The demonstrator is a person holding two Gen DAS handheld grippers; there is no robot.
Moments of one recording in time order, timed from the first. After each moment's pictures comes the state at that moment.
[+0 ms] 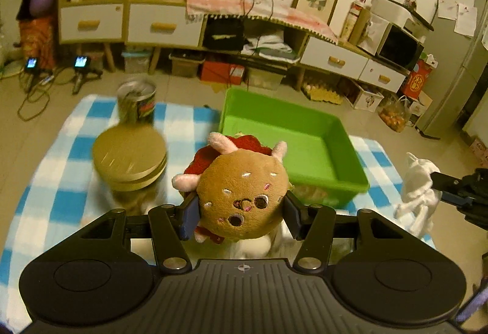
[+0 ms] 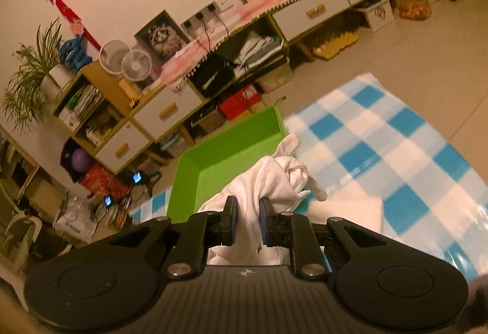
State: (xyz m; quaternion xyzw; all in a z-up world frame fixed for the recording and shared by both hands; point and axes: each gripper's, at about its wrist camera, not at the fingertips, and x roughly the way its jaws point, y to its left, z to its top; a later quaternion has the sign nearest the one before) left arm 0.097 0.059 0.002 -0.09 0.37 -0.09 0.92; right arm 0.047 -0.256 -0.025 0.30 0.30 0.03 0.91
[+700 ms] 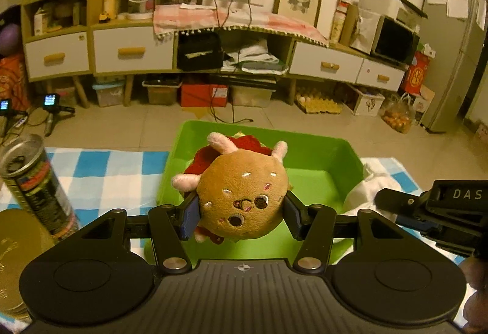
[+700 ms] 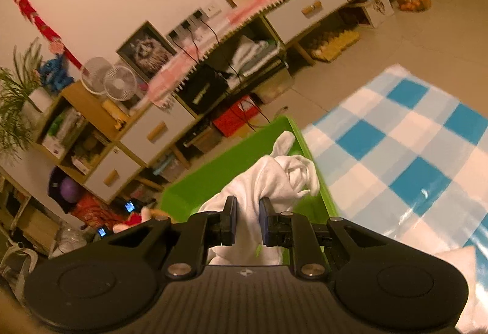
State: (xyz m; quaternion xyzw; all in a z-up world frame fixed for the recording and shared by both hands) left arm 0.202 -0.012 -0.048 -0.03 0.32 -0.10 0.94; right arm 0.157 -0.233 -0.091 0.33 0.29 0.01 0.90
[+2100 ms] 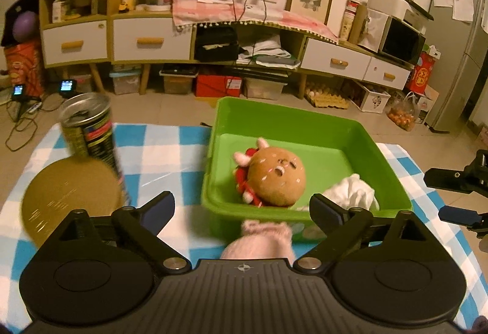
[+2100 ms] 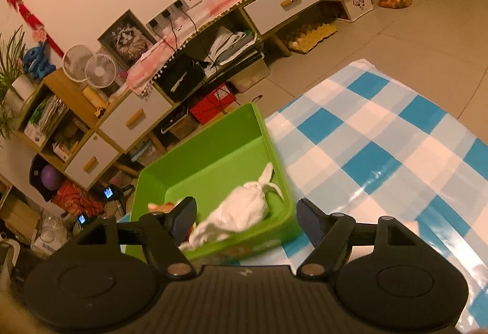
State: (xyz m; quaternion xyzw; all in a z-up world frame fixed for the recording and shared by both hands) left arm 0.155 0.036 -0.046 -0.05 0.34 -0.09 0.94; right arm 0.113 -0.251 -0.078 0.30 0.32 -0.02 0.90
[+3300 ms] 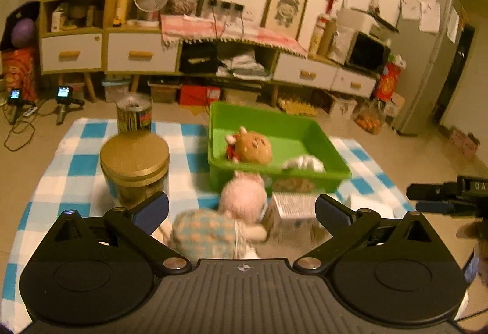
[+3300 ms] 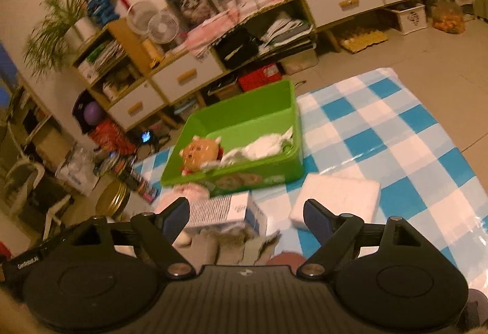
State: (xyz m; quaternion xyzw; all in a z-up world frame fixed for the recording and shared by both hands) left arm 0.040 0.076 -0.009 -0.06 0.31 -0.15 0.94; right arm 0.012 -0.252 -0.054 0.21 0.35 0.11 0.91
